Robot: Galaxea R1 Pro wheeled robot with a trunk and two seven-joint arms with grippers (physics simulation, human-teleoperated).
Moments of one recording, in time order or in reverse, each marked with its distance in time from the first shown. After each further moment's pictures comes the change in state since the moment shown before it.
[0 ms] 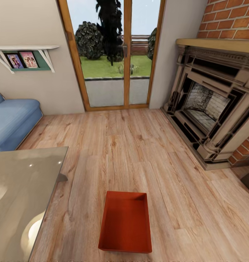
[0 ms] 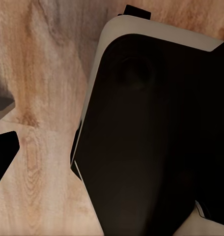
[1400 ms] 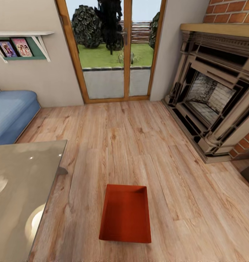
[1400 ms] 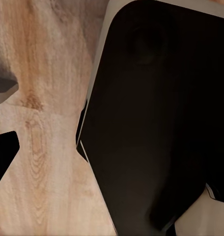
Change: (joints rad) left arm 0.000 0.000 0.000 0.000 0.000 0.000 0.000; right arm 0.000 0.000 0.001 0.001 0.000 -0.006 0.000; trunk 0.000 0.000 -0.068
